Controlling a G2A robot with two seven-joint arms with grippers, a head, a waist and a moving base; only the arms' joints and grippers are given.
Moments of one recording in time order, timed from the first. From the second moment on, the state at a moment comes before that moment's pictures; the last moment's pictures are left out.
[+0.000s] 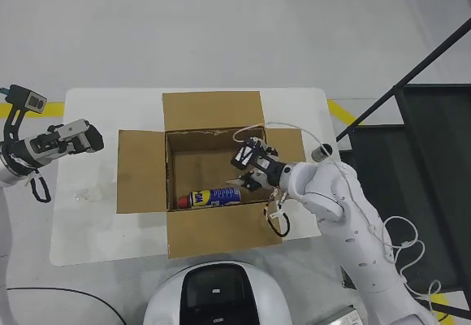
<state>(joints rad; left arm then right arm) 1.04 -1.05 -1.71 -1.47 -0.39 -0.17 -1.39 -1.21 -1.27 1.23 -1.89 -1.14 -0.57 0.94</state>
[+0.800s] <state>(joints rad) 1.04 -1.05 -1.71 -1.47 -0.39 -0.17 -1.39 -1.00 -1.28 1.07 -1.66 -1.06 -0.68 1.00</state>
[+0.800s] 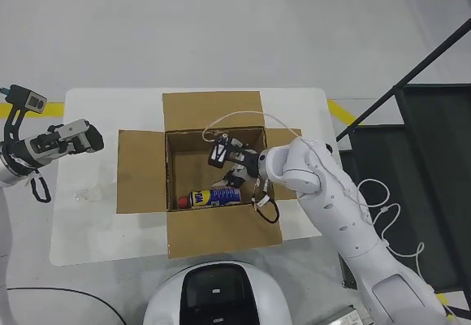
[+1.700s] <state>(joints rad) 1.04 -1.05 -1.71 -1.47 -0.39 -0.17 -1.39 -0.61 -1.40 0.63 -1.08 -0.98 -0.80 1.02</state>
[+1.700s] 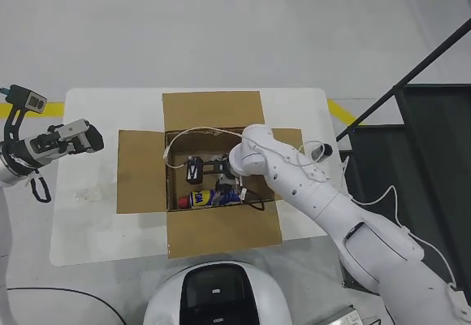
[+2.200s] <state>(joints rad) 1.04 -1.05 -1.71 -1.47 -0.39 -0.17 -1.39 -0.55 -1.47 0.50 -0.89 -0.95 -0.72 1.02</state>
